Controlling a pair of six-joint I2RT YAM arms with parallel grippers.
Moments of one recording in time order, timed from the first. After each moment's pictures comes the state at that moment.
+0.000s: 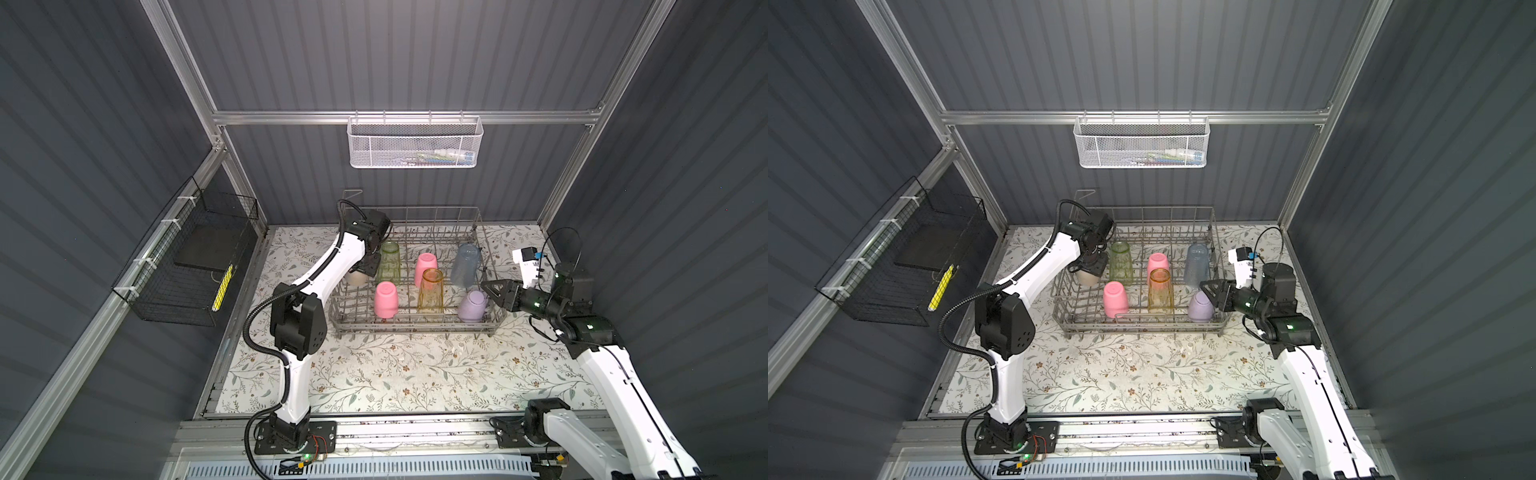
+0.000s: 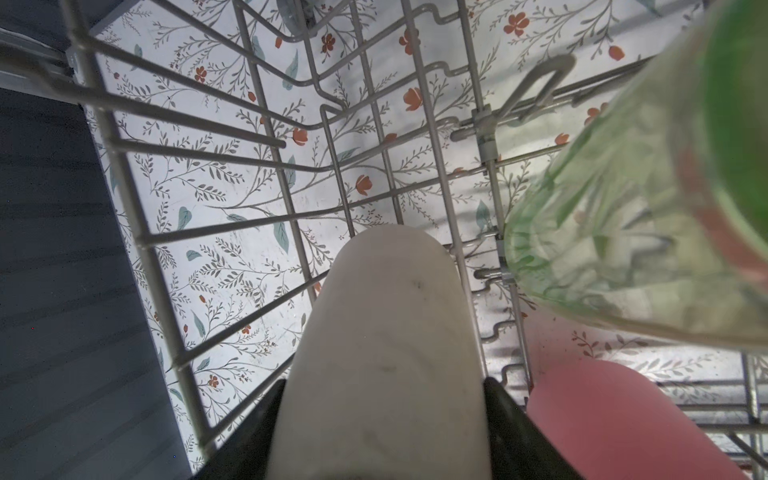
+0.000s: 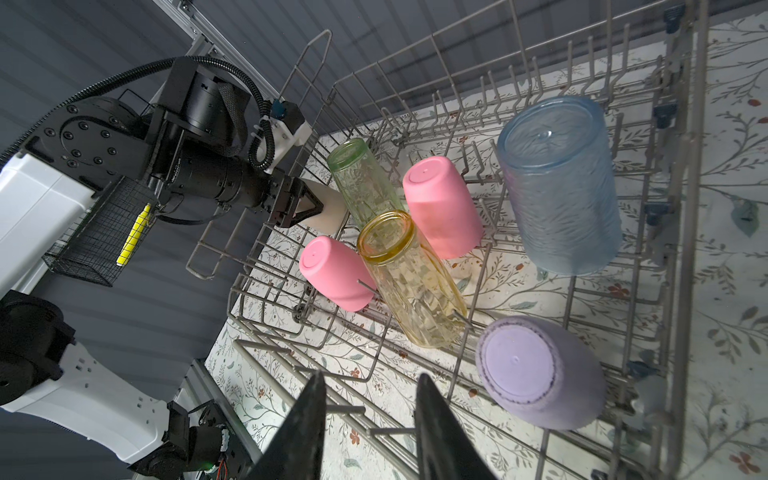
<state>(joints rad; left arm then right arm) -0.51 2.07 1.99 -1.22 -0.35 -0.10 0.07 0.89 0.87 -0.47 -0.67 0.35</state>
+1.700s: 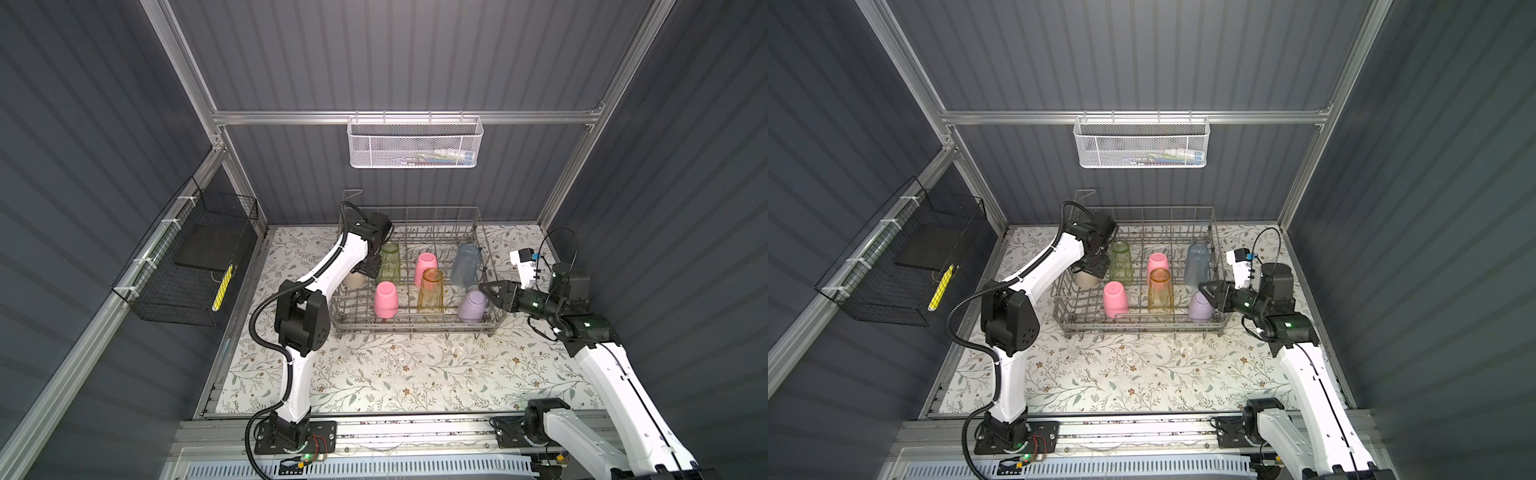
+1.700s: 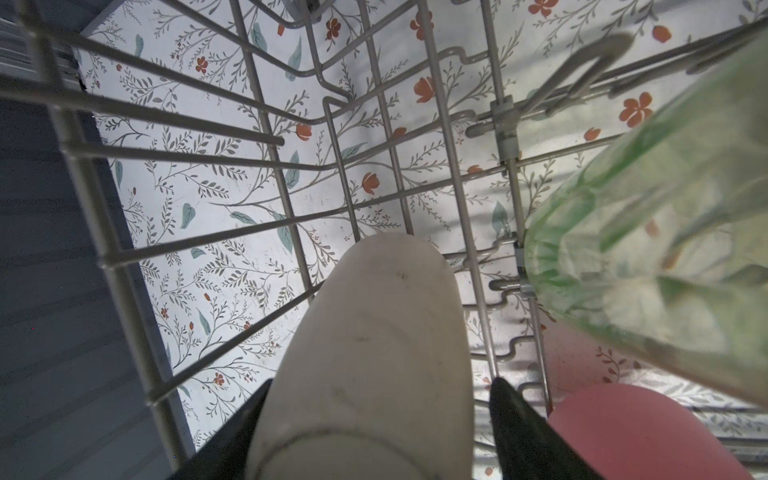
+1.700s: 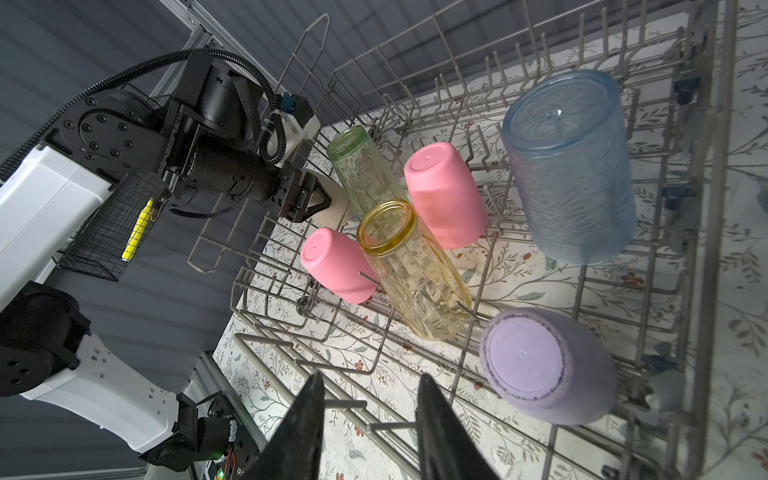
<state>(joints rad) -0.51 2.10 2.00 -1.22 -0.39 -0.11 0.06 0.90 0.86 -0.47 -0.70 0.36</state>
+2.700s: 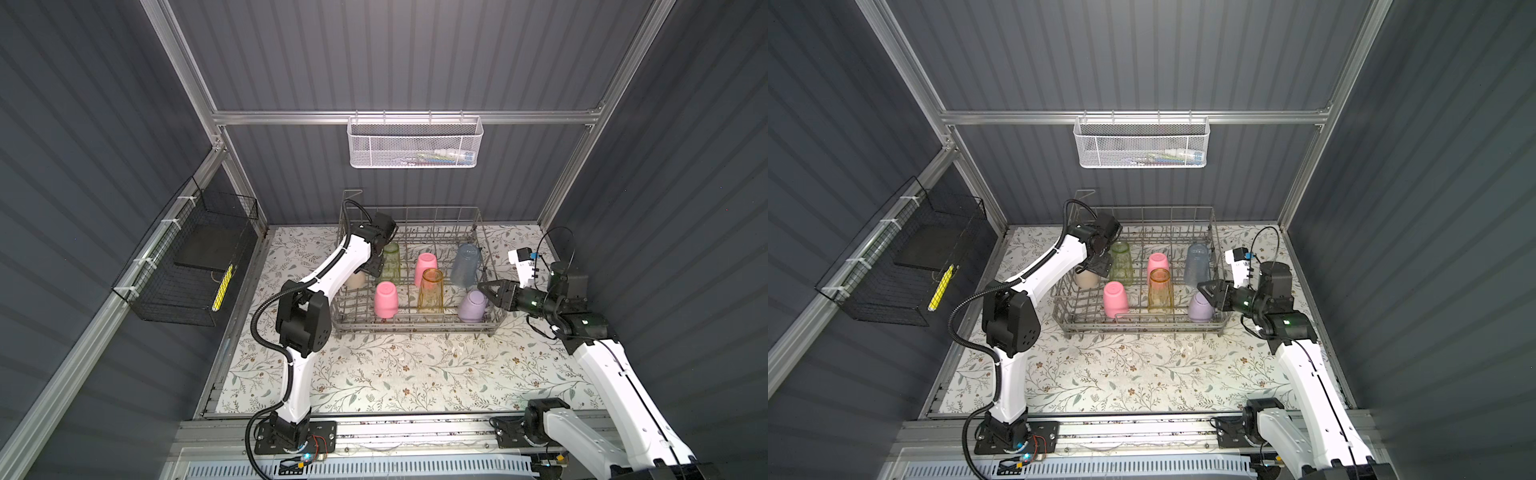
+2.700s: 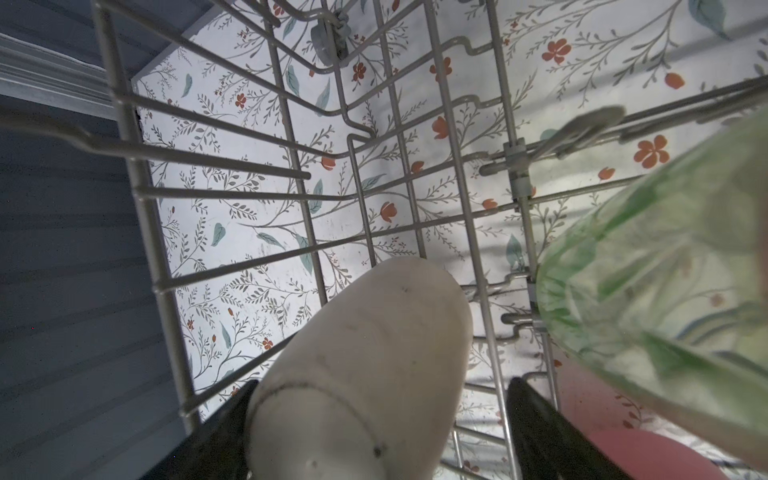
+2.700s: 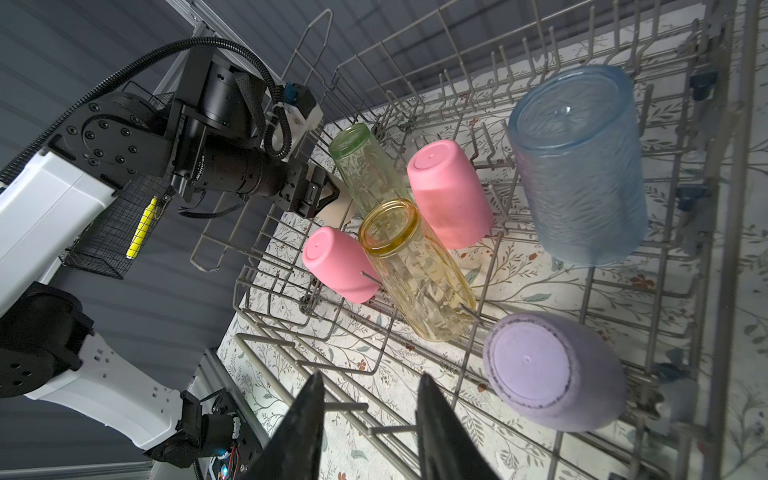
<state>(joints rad) -0.52 2.10 1.97 -1.13 -0.48 -0.11 0.06 0.93 0.86 -0.45 -0.71 0.36</state>
